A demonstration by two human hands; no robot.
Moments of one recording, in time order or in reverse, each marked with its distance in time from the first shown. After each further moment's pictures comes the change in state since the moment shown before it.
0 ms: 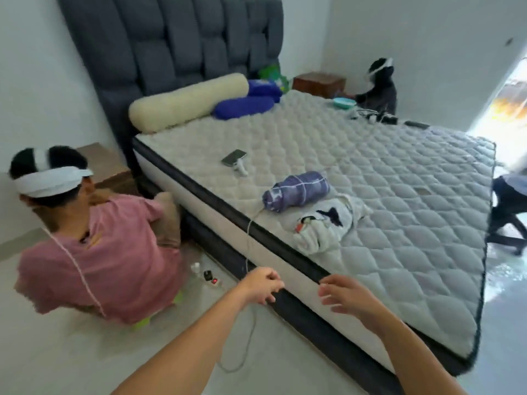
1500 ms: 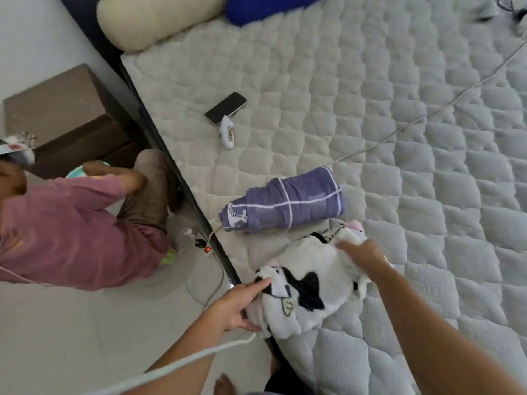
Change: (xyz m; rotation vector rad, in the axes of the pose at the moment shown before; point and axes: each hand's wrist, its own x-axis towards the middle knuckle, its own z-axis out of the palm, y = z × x) left_hand 0.344 0.113 0.025 -0.782 0.163 -0.808; right_hand 0.478 -0.051 -0.250 -0.257 0.029 0.281
